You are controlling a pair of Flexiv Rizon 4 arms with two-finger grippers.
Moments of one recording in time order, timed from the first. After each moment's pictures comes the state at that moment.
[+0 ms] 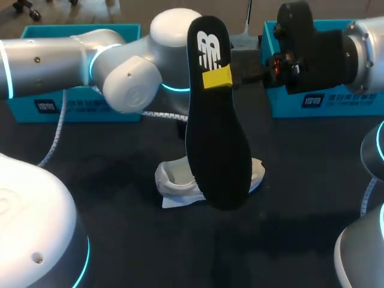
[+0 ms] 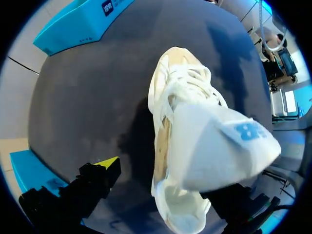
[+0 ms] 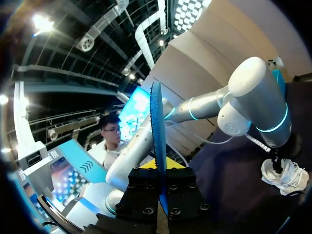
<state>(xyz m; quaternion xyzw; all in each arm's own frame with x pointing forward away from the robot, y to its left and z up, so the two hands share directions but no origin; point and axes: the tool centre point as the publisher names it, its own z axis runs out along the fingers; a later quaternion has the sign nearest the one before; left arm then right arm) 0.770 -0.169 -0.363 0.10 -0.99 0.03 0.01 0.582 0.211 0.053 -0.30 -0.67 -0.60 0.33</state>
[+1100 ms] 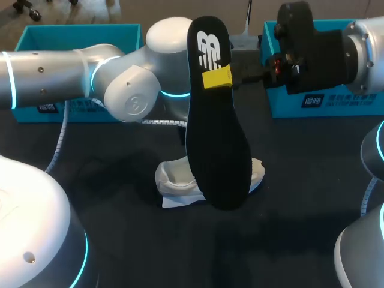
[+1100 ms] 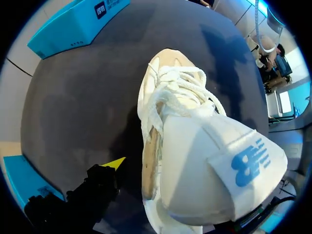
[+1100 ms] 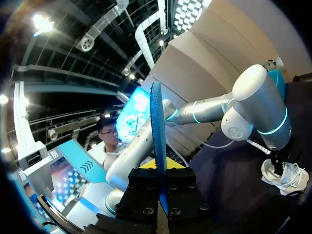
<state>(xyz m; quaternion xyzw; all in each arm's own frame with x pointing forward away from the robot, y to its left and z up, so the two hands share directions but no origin) 0.759 -0.179 -0.378 0.09 -0.99 0.06 0.04 0.582 0.211 0.053 -0.30 -0.67 -0.60 0.33</state>
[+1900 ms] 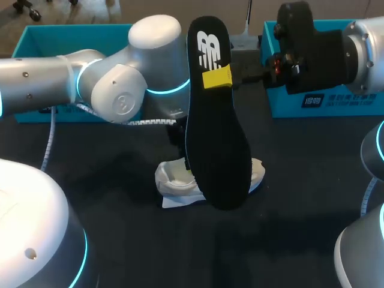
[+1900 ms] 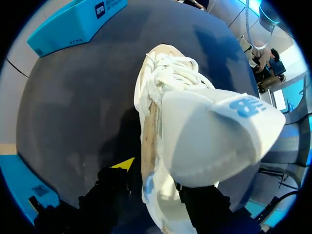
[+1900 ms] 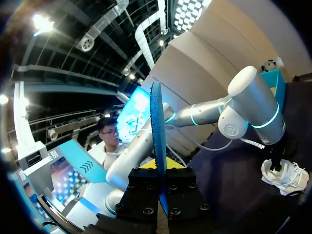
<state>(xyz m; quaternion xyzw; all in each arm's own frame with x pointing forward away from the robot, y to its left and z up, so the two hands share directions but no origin) 0.756 -0.163 -0.380 0.08 -0.99 0.08 0.06 0.582 0.211 0.053 -0.30 -0.67 -0.60 0.33</state>
